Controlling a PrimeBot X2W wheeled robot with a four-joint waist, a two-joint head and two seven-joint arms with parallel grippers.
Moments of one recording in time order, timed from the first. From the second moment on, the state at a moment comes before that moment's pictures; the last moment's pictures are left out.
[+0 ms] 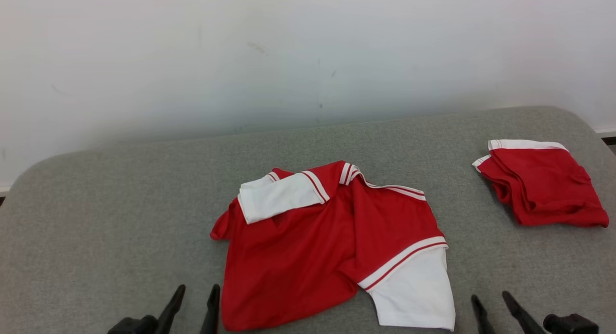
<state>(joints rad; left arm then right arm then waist) 0.04 0.08 -0.07 0.20 -0.23 -0.12 -0.19 0.03 -0.19 0.18 0.22 0.44 0.13 -0.09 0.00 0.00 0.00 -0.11</state>
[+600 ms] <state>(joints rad) 0.02 0.14 -0.24 0.23 -0.37 -0.13 0.08 -0.13 -0.14 0.33 0.50 0.62 0.13 0.05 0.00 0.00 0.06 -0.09</state>
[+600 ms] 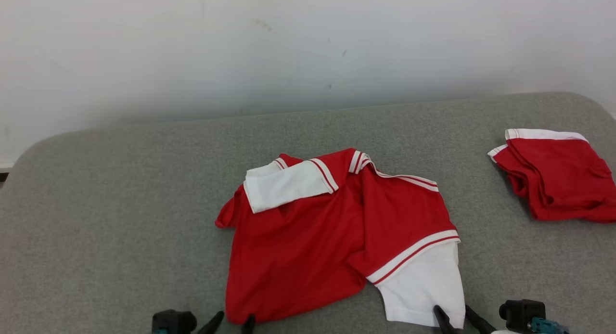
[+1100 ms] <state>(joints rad) -0.08 0.16 -0.32 0.32 -0.42 -0.13 0.05 -0.21 -0.15 0.46 0.59 0.73 0.13 0.00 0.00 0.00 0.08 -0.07</state>
